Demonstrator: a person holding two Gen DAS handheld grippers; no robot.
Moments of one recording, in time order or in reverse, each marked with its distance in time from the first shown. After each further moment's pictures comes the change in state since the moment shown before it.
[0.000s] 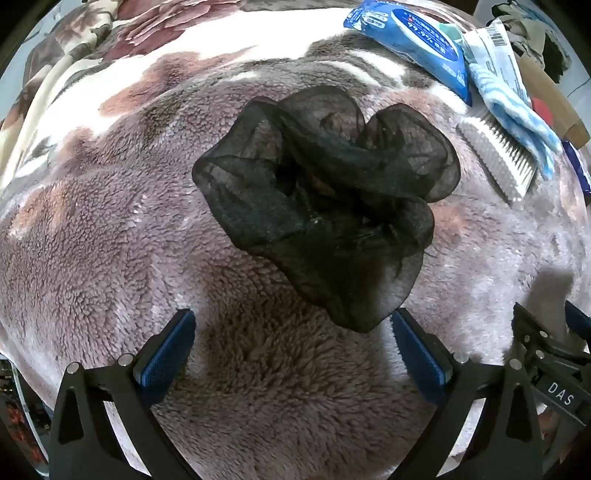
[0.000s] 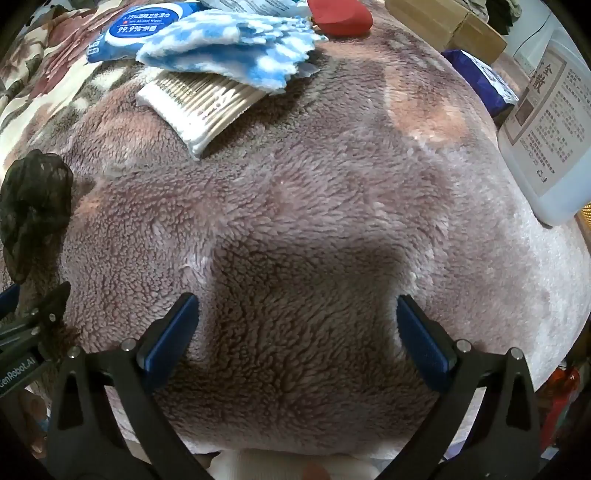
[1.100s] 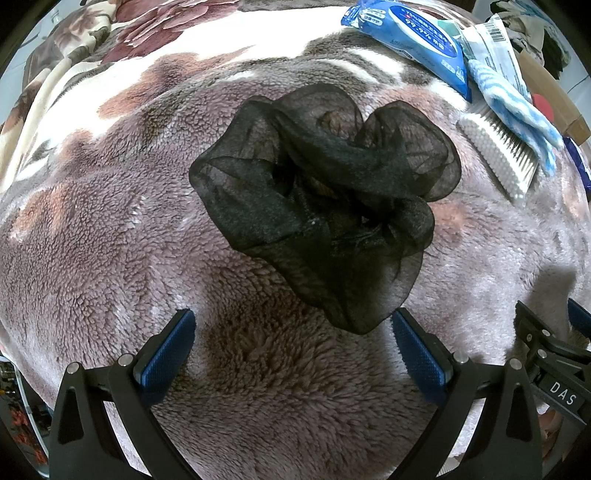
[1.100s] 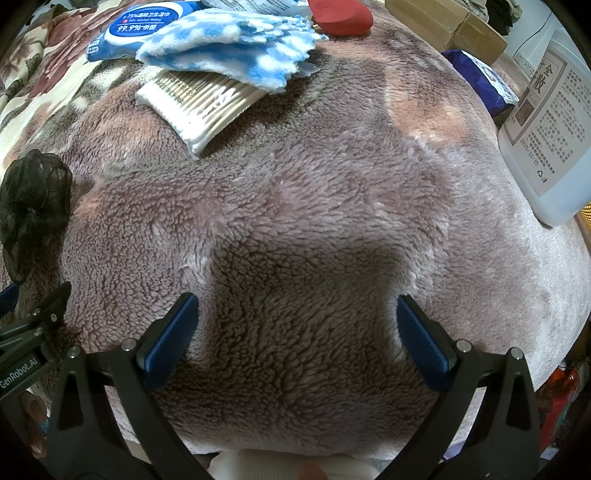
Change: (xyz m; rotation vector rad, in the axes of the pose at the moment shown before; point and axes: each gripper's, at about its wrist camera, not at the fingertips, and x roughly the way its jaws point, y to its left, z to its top) left arm 0.004 -0.002 0.003 0.007 0.004 0.014; right arm 0.000 0.005 -0.001 -0.002 0.002 -0.011
